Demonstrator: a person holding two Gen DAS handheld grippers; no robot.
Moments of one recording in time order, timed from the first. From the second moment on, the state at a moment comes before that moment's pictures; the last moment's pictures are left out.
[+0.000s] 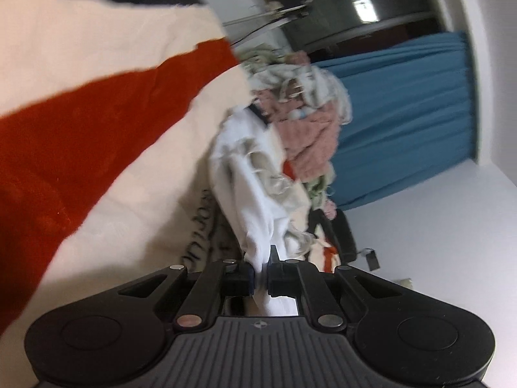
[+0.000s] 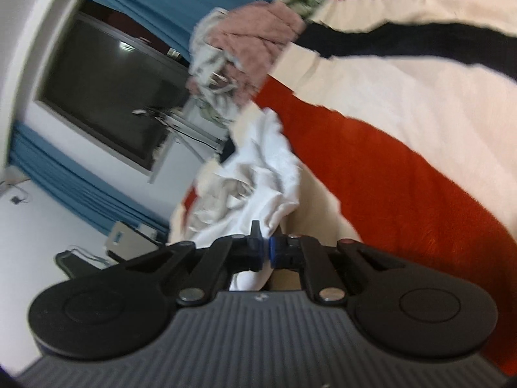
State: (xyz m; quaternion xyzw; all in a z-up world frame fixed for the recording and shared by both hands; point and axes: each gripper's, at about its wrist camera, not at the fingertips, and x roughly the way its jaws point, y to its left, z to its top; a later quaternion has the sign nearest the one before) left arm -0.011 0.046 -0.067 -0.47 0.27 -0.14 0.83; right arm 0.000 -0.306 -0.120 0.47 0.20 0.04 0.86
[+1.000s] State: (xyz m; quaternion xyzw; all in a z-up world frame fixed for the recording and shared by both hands) left arm 0.071 0.019 0.016 -0.44 0.30 -0.08 0.84; right arm 0.063 -0.307 -0.050 0.47 0.20 -0.02 0.86
